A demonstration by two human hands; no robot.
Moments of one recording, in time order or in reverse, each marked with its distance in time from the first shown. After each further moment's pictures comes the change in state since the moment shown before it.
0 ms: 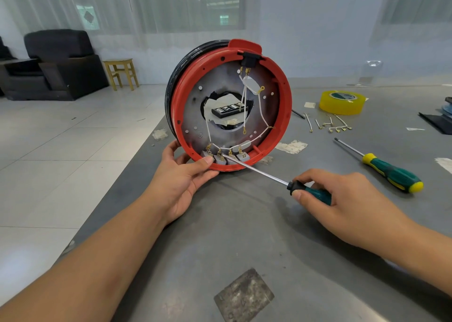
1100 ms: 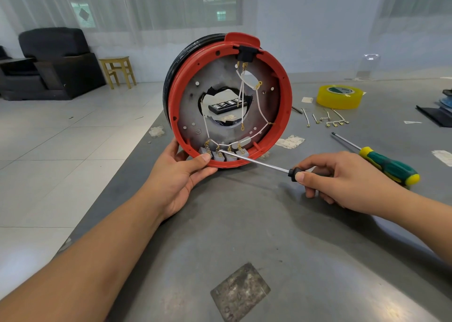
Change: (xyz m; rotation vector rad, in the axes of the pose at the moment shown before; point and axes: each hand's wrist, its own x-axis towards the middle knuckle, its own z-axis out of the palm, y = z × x) left_hand 0.002 -0.002 -0.001 0.059 -0.069 -0.003; right_hand 0.031 0.026 -0.011 0.306 -0.175 0.037
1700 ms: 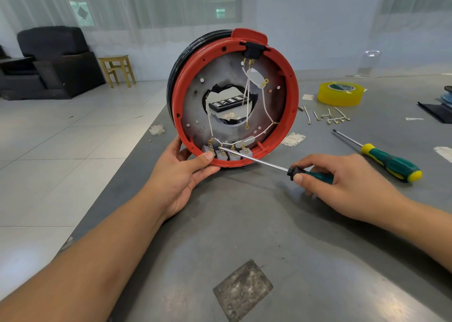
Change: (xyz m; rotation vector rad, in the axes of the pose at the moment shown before) left_hand -0.003 -0.002 0.001 0.006 -0.024 0.016; right_hand -0.011 0.000 0.014 -0.173 0.173 -0.098
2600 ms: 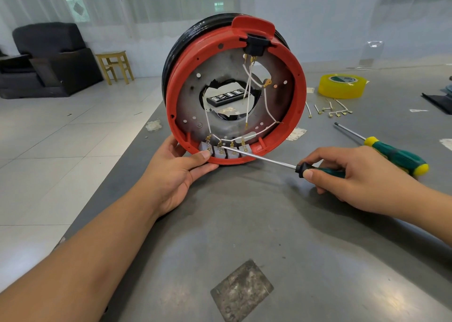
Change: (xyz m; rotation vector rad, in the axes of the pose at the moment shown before) left_hand 0.000 0.002 0.002 0.040 0.007 -0.021; right_hand 0.000 0.007 -0.017 0.015 -0.134 -0.020
